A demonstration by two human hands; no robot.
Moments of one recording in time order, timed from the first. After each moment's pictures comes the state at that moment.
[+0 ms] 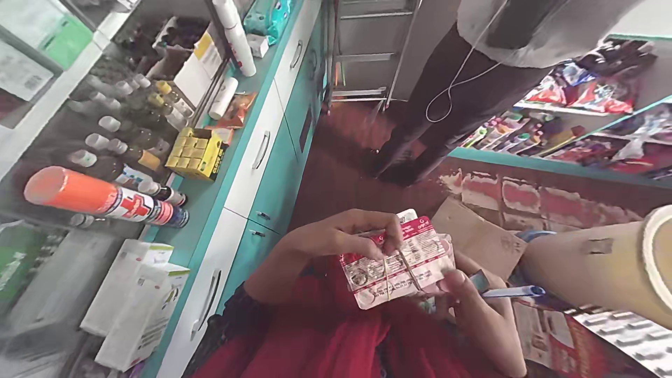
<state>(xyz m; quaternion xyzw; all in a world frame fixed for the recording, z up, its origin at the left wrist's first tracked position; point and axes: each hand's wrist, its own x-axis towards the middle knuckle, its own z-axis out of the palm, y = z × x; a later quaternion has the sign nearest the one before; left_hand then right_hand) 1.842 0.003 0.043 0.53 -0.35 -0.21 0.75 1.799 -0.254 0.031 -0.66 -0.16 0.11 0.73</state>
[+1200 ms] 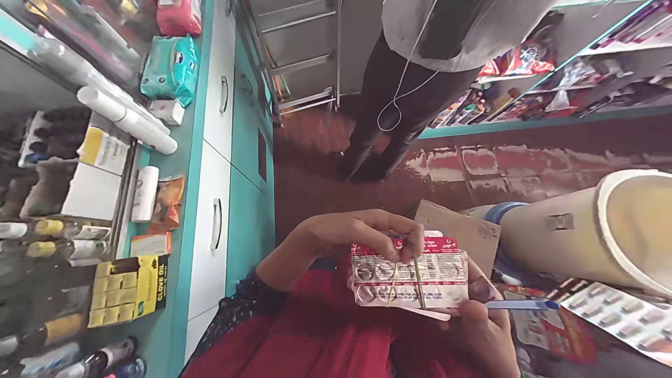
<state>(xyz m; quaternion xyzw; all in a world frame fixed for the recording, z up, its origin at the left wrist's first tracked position) 2.065 -0.026 0.038 0.35 -0.41 -0.43 0.72 1.928 -0.233 0.033 -0.58 -0.13 0.02 0.81</state>
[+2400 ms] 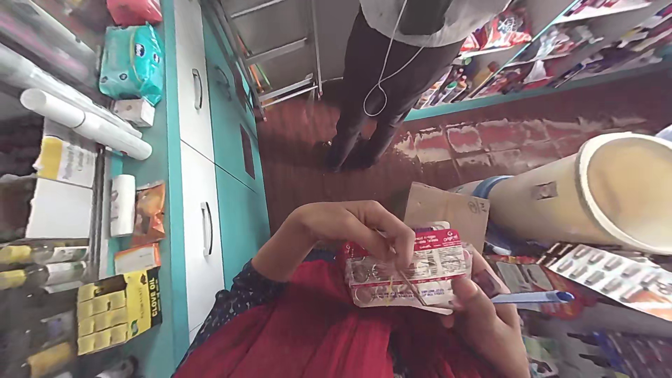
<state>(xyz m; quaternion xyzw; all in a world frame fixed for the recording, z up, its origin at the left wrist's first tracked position) 2.073 -0.021 0.034 0.26 -0.48 -0.48 0.69 1.909 -0.213 0.050 -0.64 -0.03 0.00 0.77</state>
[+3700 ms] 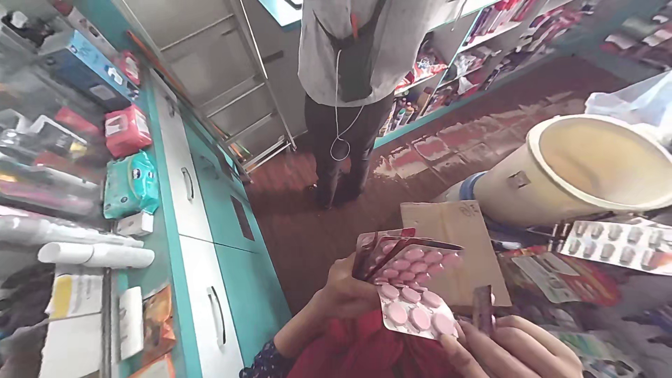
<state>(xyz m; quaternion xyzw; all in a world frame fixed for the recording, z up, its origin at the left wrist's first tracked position) 2.056 -0.024 -0.003 0.52 -0.51 0.09 0.68 1.922 -0.195 0.064 -0.87 -0.20 -0.44 0.10</state>
